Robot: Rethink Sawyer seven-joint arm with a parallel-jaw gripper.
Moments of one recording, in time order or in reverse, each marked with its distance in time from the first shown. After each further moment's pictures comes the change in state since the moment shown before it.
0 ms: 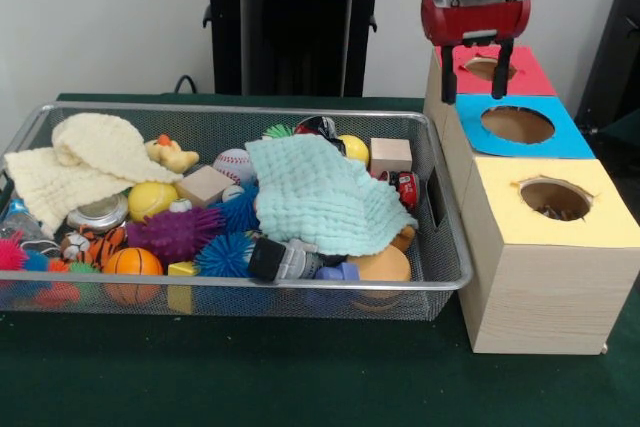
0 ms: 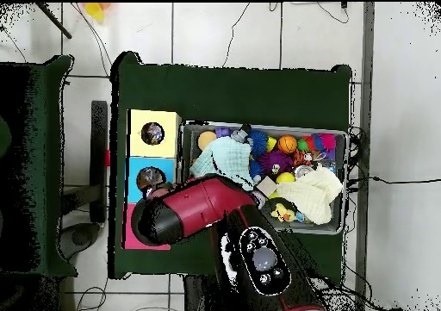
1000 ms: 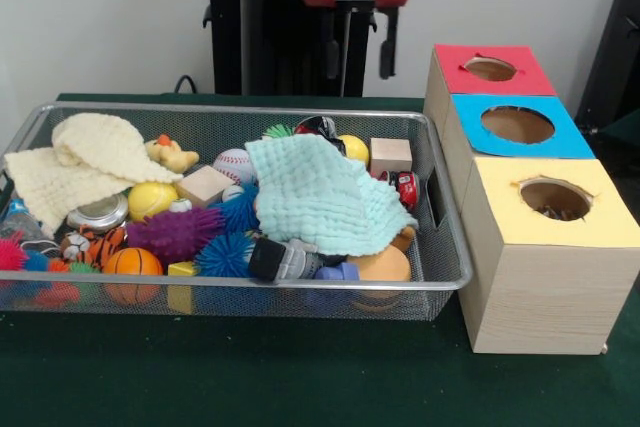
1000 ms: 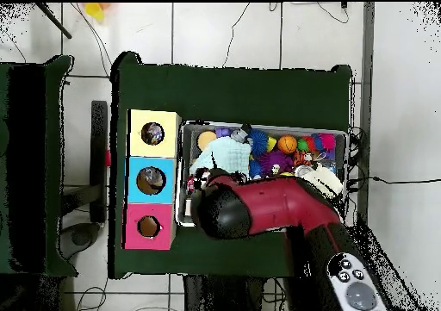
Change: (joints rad) arm -0.248 -0.108 0.041 0.004 0.024 0.056 0.000
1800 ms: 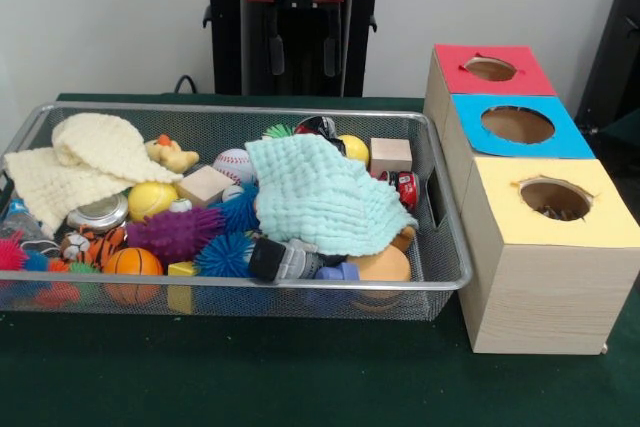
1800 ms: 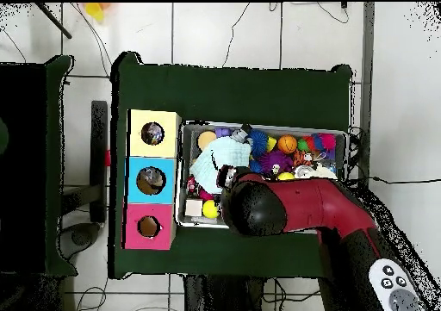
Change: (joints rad) arm -0.131 0.000 0.078 0.000 -0.009 0.040 0.000
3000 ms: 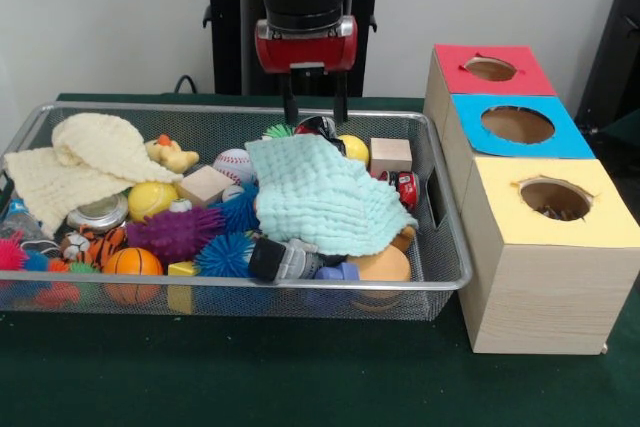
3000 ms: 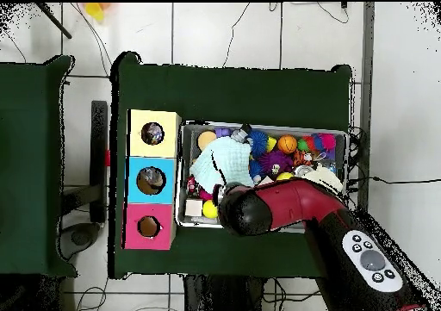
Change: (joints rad) arm 0.000 0.217 0.007 -0.005 -0.190 0.000 0.000
